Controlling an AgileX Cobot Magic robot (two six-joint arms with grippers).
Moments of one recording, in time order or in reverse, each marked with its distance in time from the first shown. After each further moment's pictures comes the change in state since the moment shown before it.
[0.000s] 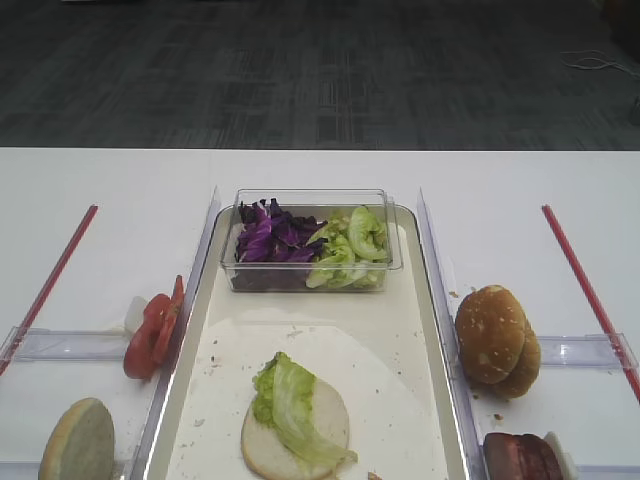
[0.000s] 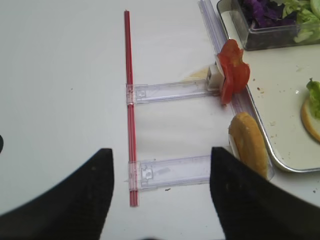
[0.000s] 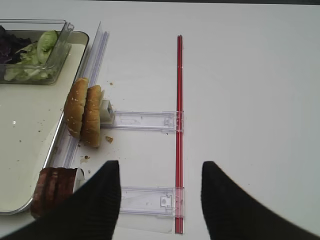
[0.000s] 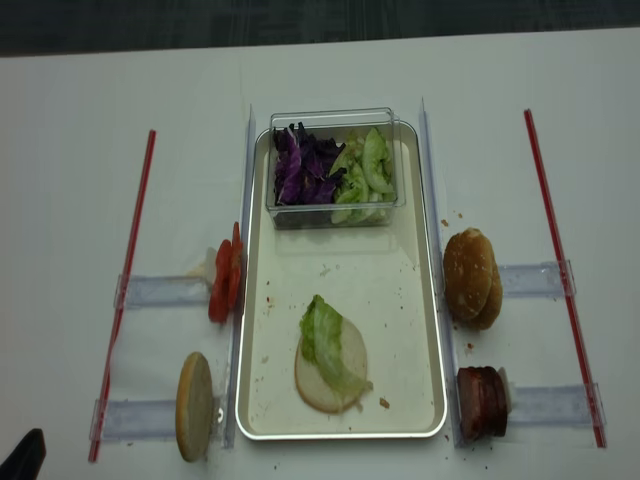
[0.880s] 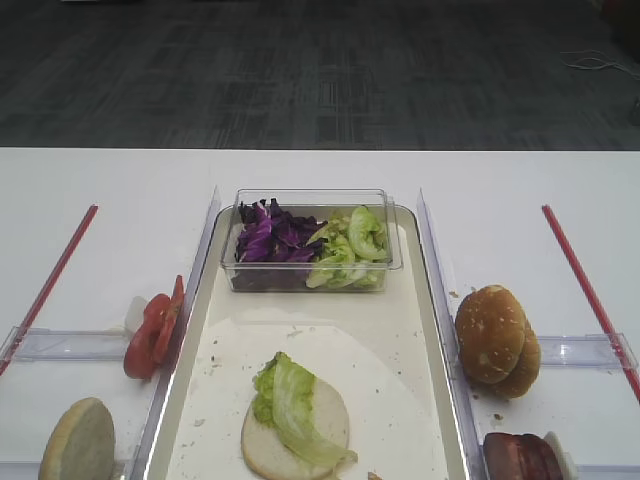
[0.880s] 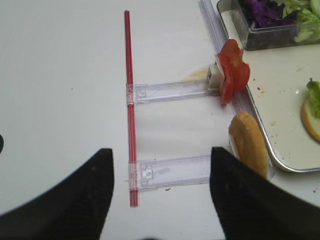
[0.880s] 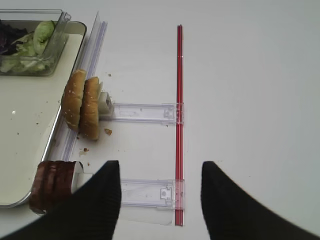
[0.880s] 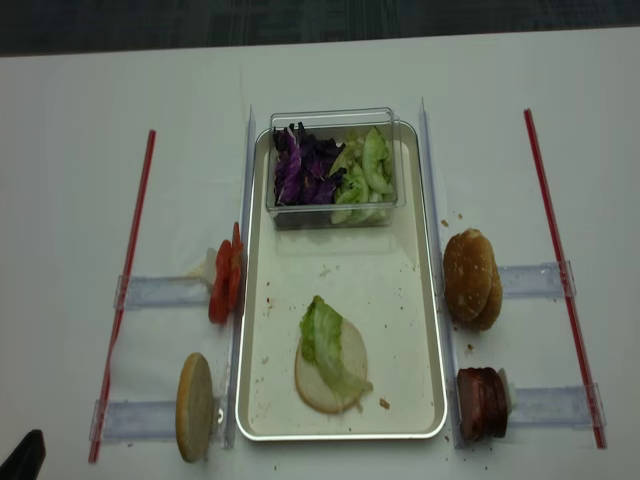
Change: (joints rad) left arm 0.000 0.000 0.000 0.000 0.000 0.000; right arm 0.000 0.028 0.000 -0.003 0.001 0.000
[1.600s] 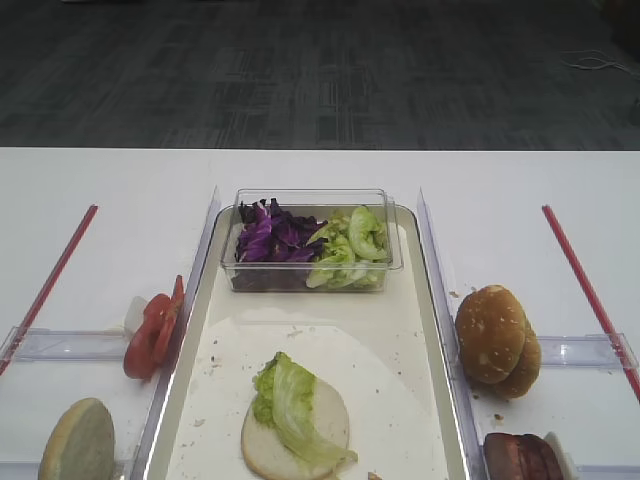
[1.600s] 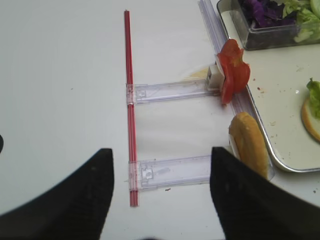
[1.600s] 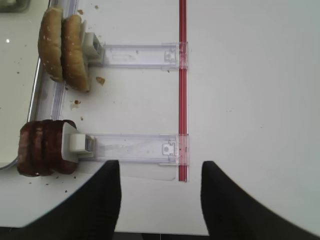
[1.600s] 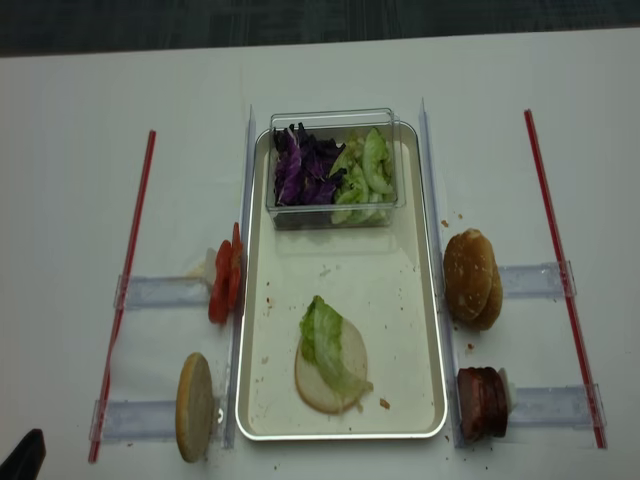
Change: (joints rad) left arm 0.000 0.000 0.000 0.000 0.000 0.000; right arm 0.000 0.311 -0.002 0.000 0.002 0.009
